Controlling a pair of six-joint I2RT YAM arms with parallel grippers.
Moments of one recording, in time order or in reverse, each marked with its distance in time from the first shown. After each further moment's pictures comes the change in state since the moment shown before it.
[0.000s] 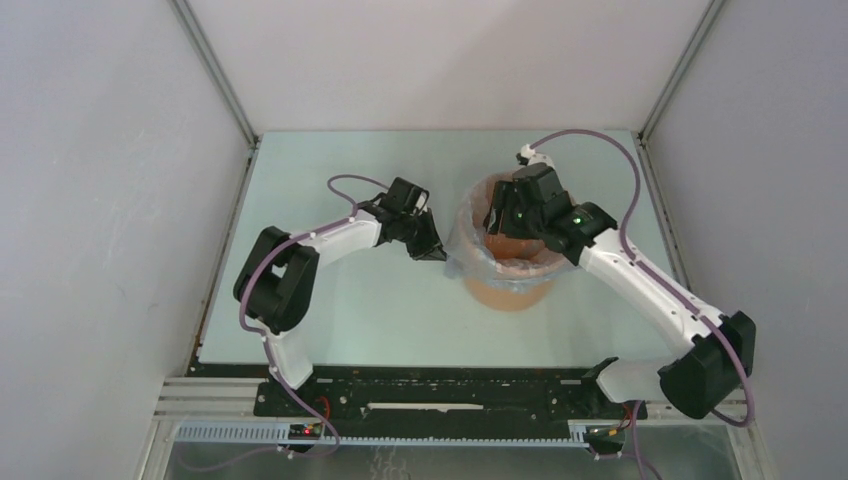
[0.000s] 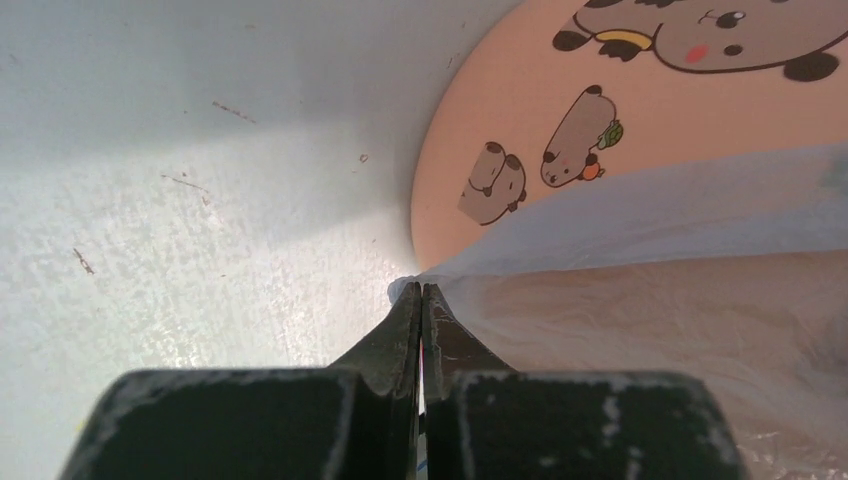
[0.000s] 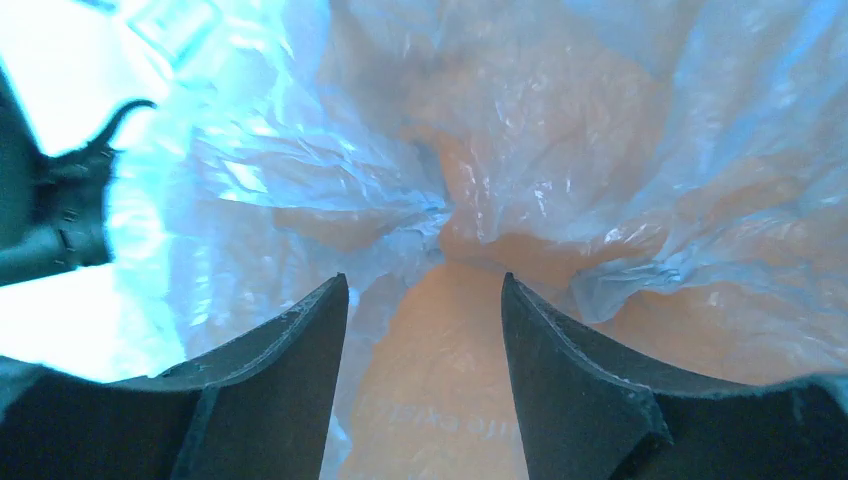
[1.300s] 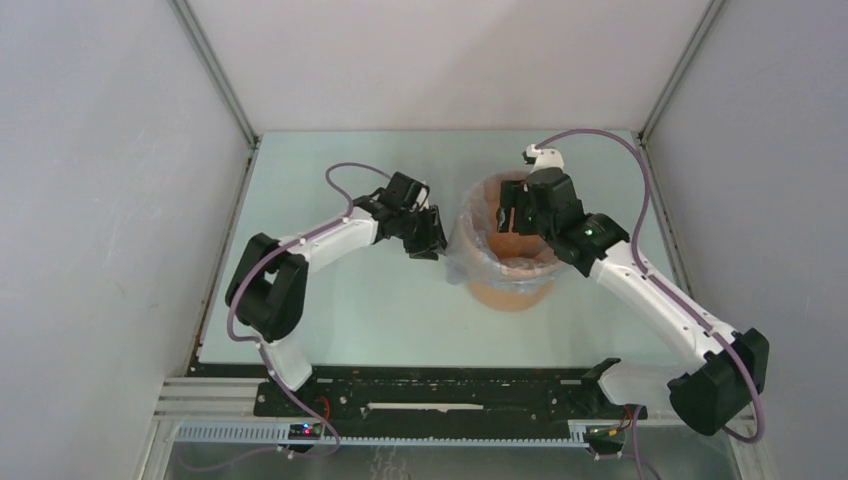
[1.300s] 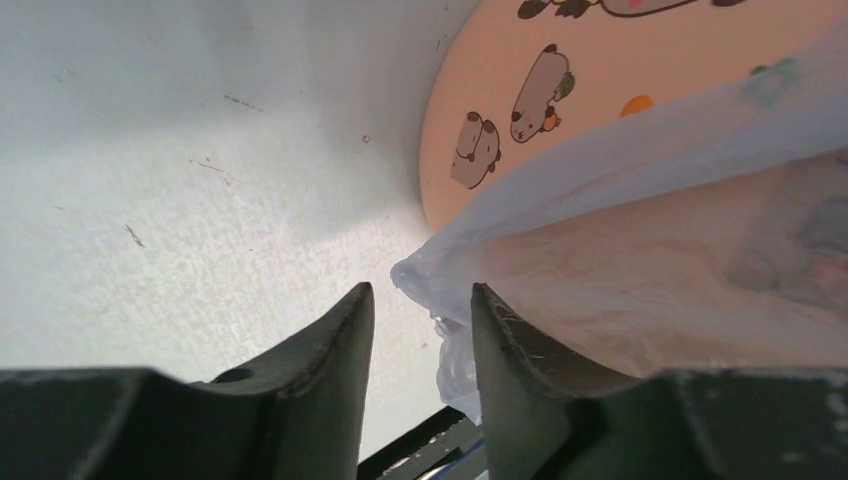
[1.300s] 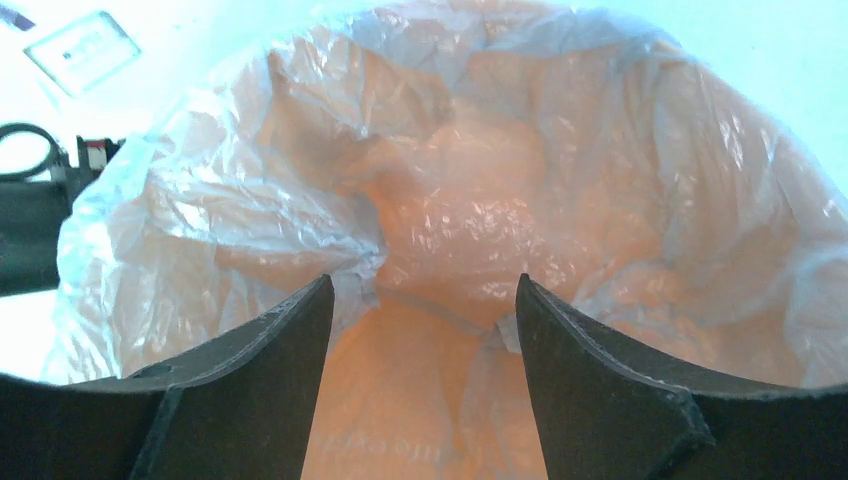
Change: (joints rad) left arm -0.018 -0.058 0.027 -0.098 -0.047 0.130; right arm -0.018 -0.095 -0.075 0.143 0.113 -0.219
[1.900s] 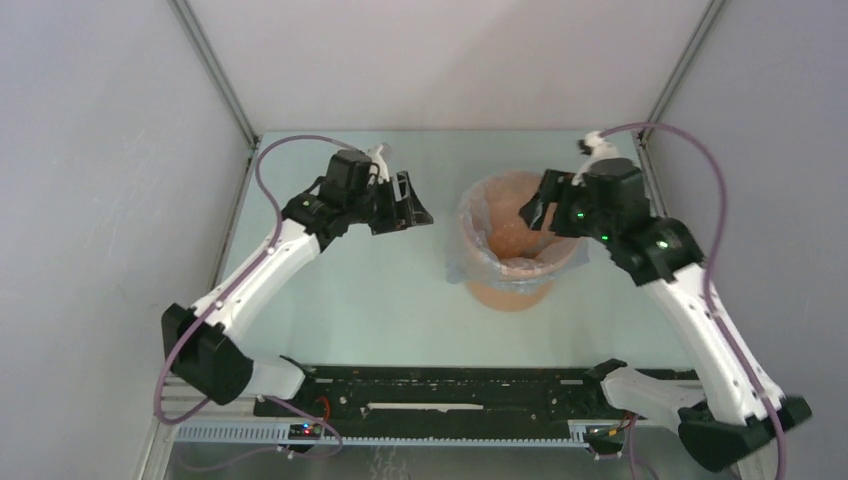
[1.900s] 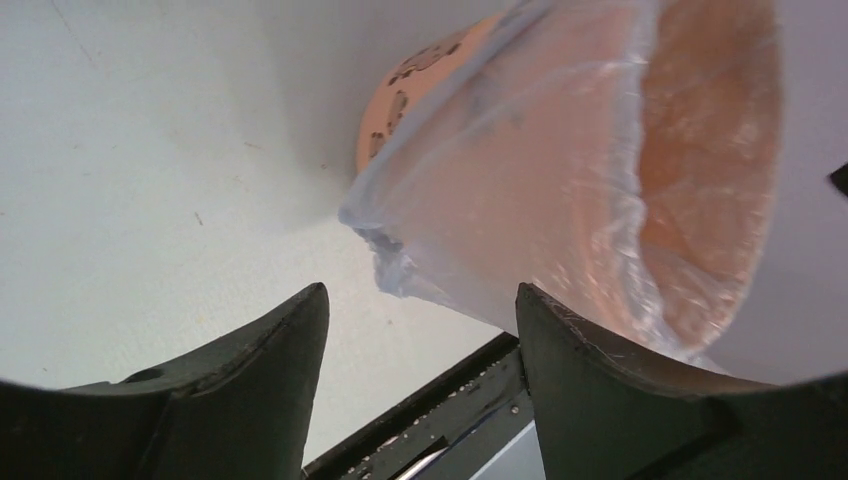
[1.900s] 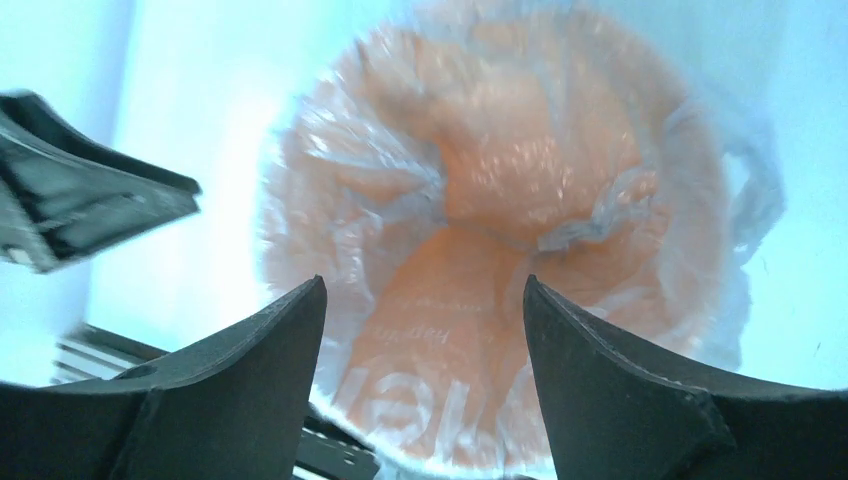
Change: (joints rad) left arm 0.082 -0.373 0.031 -0.129 -0.053 0.093; right arm -0.113 -0.162 0.185 -0.348 -0.226 0.123
